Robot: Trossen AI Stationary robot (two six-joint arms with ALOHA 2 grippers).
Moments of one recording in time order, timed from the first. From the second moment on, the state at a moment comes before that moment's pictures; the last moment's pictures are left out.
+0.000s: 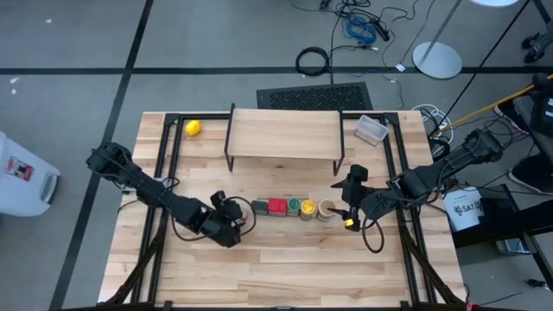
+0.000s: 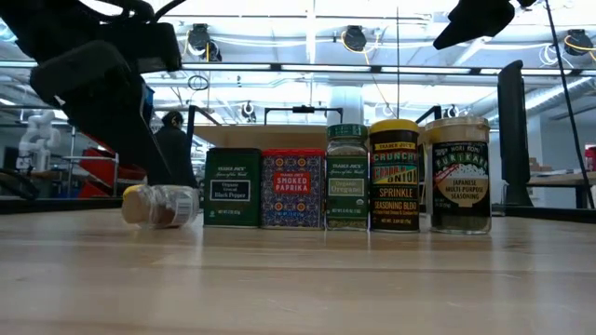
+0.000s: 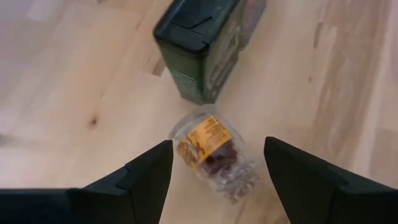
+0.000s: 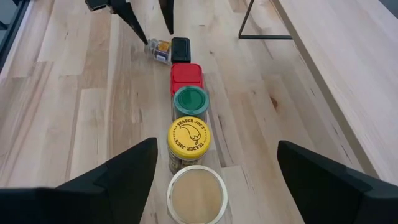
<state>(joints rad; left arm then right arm) -0.50 1.47 0.75 -0.38 -0.50 -0.73 0.48 1.09 0.94 -0.65 0.55 0.41</state>
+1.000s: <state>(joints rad) -0.54 1.65 0.75 -0.13 -0.57 -0.95 0.48 1.09 0.94 -0.65 0.55 0.41</state>
